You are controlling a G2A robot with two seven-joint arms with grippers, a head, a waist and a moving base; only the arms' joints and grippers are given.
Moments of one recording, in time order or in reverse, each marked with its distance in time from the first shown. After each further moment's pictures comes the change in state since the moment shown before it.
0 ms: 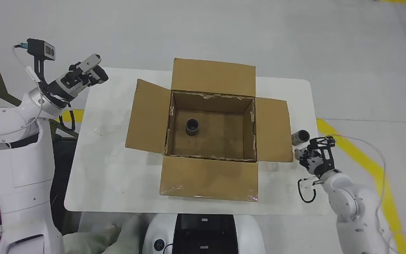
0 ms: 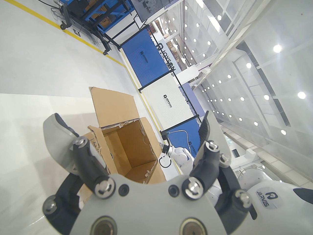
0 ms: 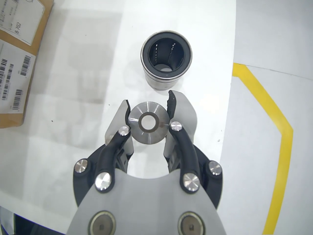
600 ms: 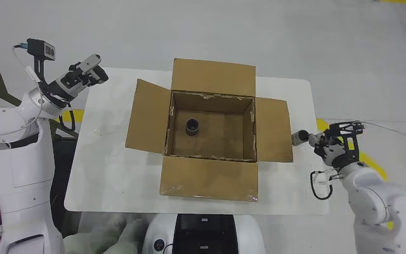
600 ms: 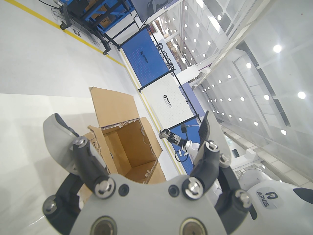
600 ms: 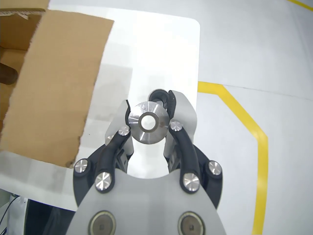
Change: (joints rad) left arm 0.000 0.000 0.000 0.000 0.000 0.000 0.000; right arm -0.039 0.011 0.077 -0.385 0.067 0.105 0.188
